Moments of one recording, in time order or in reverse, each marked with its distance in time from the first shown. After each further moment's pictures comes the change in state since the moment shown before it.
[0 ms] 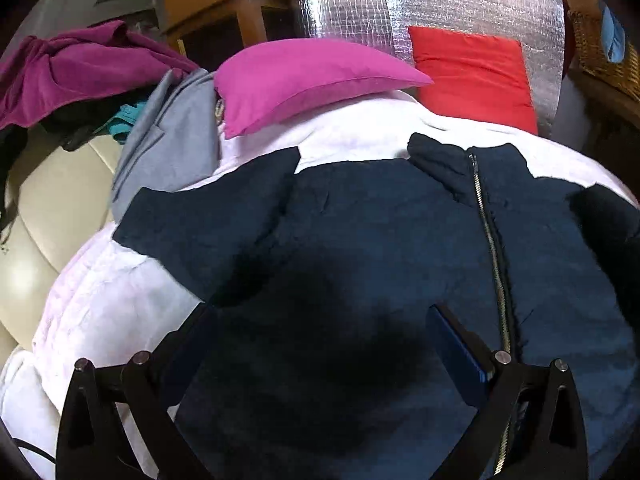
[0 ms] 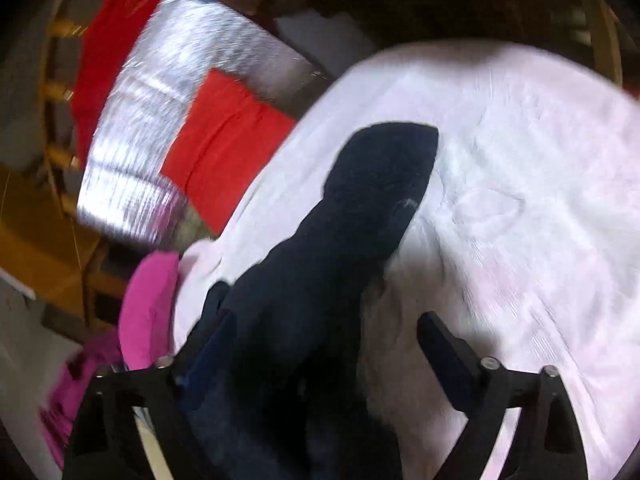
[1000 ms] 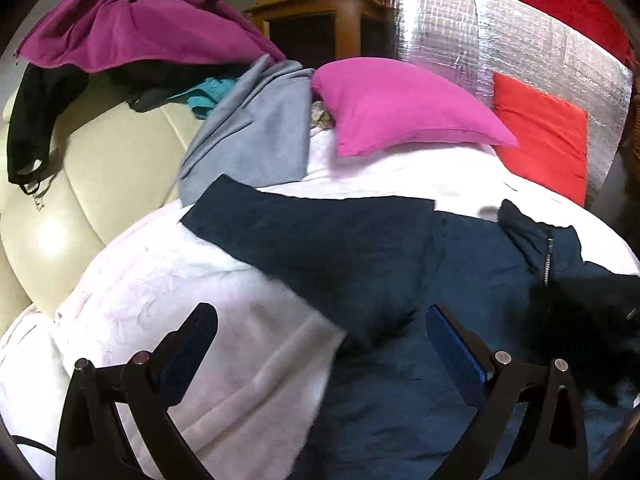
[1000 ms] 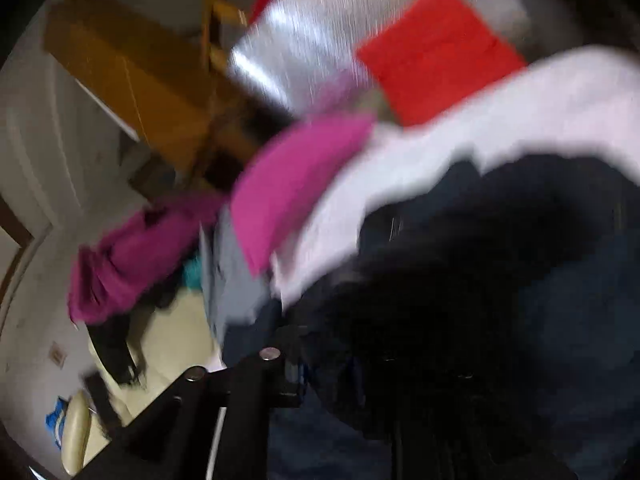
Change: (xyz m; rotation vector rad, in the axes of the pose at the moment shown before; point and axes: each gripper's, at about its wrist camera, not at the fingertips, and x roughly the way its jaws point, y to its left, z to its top) left arm -0.021 0.125 0.031 -0.225 0.016 0.092; right arm 0.076 0.210 -0.205 -0.471 0.299 0.332
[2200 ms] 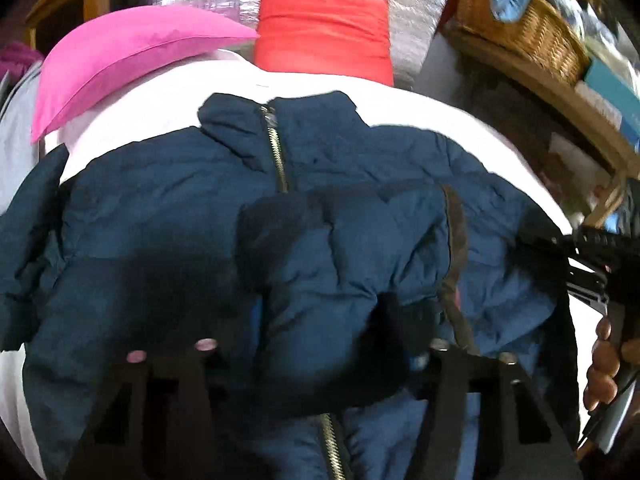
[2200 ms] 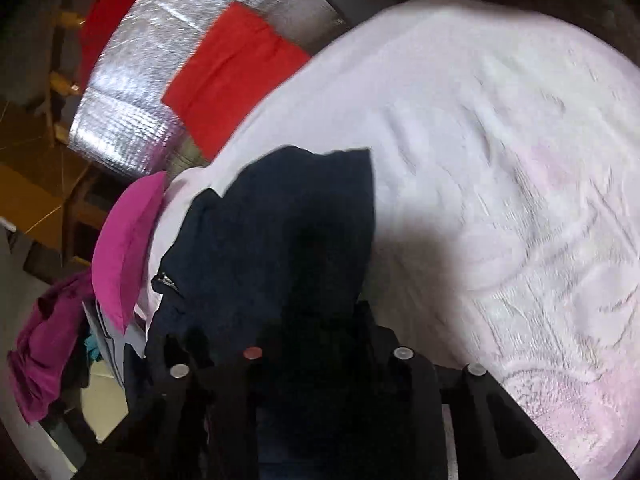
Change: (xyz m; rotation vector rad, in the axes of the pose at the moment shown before) left arm 0.033 -0.215 -0.066 0.363 0.189 -0.602; right arm -0.124 -0.158 0.036 0.230 -0.158 -0.429
